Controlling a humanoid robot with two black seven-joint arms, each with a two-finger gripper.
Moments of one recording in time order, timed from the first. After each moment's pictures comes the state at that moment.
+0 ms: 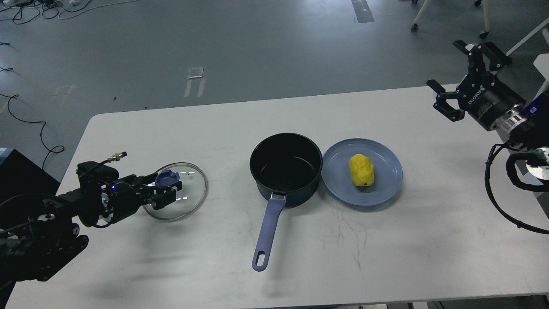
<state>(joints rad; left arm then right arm) -0.69 0.66 -0.24 -0.82 1.71 0.06 -0.49 0.68 -0.61 0.53 0.80 -0.11 0.49 0.49</state>
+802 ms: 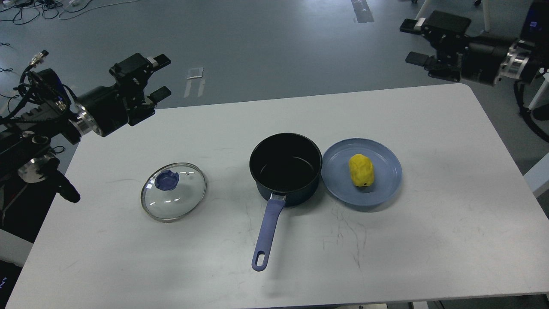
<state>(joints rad) -1.01 0.75 -0.26 -0.99 0.55 -0.43 -0.49 1.13 -0.77 0.18 0.97 -0.72 0.49 0.49</state>
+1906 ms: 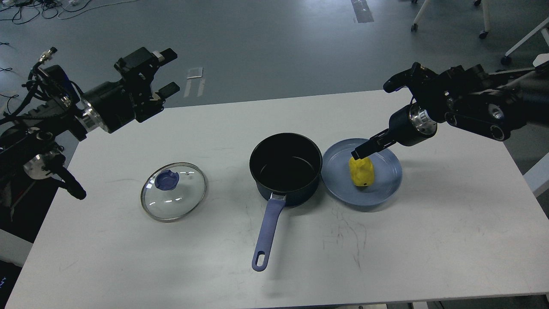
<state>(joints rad) -1.01 0.73 -0.29 -1.00 0.54 -0.44 -0.49 1.37 -0.32 -0.56 0.71 -1.14 0.49 0.49</state>
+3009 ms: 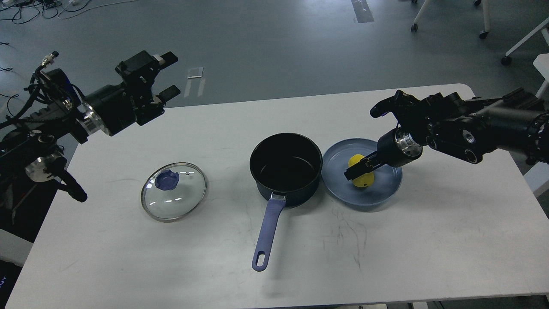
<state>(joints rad) -1.00 0.73 -0.29 -0.99 0.54 -0.44 -0.49 1.27 -0.22 -0.56 0.61 -1.14 0.49 0.49</state>
